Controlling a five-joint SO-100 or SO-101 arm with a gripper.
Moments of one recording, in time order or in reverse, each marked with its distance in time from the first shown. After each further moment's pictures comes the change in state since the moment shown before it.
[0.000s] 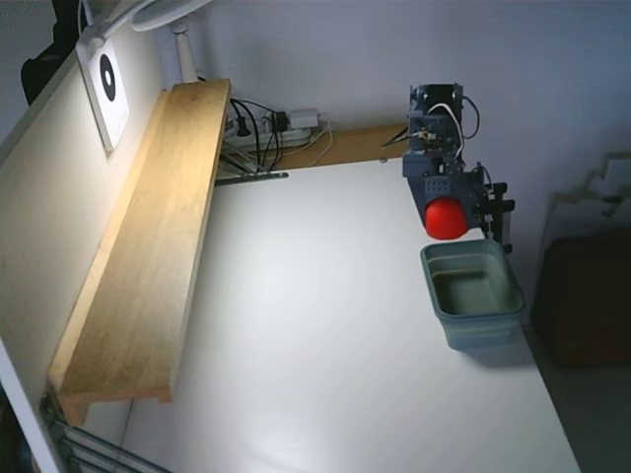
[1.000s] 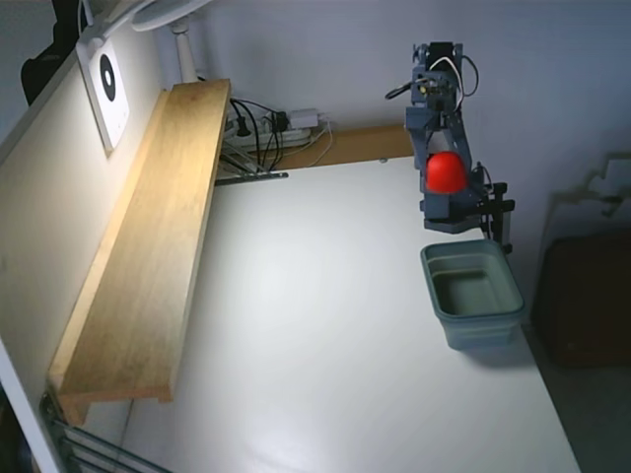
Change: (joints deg) arm 0.3 35.9 29.8 1.6 0.0
